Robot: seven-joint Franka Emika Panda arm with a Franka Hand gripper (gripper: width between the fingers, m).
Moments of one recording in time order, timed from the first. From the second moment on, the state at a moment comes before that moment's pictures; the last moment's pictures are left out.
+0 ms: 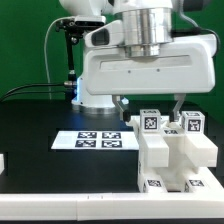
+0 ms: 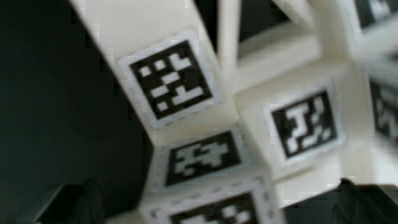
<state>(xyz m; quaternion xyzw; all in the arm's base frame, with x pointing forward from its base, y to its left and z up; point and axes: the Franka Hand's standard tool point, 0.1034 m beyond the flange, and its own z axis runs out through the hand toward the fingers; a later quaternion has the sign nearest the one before) 0.552 0.060 0.117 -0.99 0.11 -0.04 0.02</state>
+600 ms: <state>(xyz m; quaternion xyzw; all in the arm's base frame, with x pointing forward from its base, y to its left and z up) 0.551 0.063 0.116 -0.96 0.26 -0.03 0.02</state>
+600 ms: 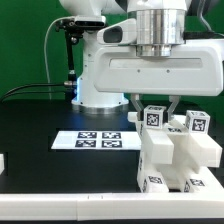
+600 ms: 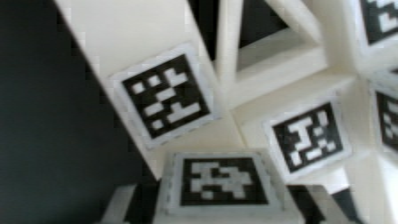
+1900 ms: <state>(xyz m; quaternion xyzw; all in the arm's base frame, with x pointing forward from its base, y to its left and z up) 0.550 0.061 0.109 -0.86 0.51 -0.02 0.06</state>
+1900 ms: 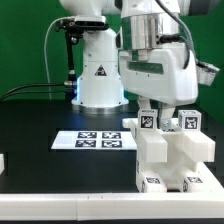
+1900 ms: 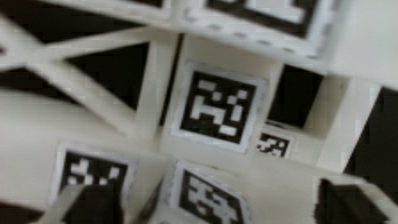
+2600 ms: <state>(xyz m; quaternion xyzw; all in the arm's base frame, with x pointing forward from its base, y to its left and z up) 0.551 0.061 0.110 -0.97 0.22 -0.03 0.04</state>
